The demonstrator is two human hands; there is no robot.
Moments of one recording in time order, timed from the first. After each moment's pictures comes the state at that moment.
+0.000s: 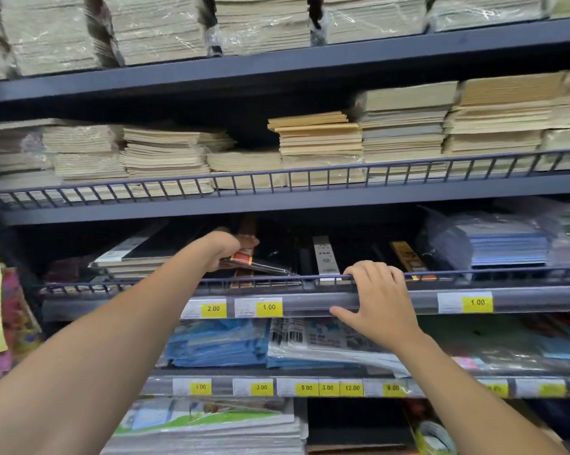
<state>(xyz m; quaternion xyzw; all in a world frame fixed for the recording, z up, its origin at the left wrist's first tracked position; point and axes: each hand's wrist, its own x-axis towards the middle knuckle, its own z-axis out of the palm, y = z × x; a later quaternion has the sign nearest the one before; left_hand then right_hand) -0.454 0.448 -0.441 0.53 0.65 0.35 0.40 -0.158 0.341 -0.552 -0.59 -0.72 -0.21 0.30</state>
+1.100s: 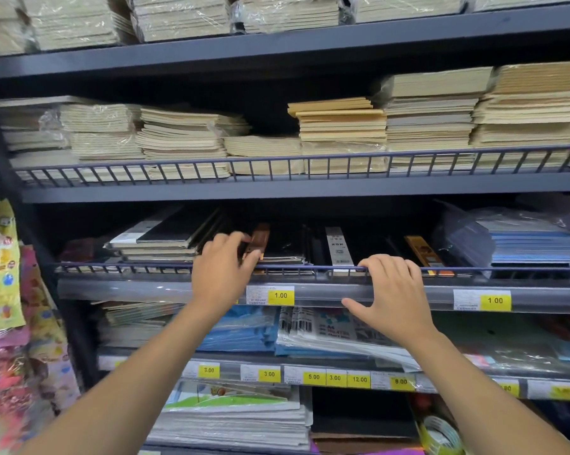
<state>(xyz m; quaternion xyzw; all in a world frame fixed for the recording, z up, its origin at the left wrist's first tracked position) -0.469 0.372 -0.503 0.69 0.63 0.35 -0.10 -0.162 0.340 -0.554 -0.59 -0.72 -0.22 0.30</state>
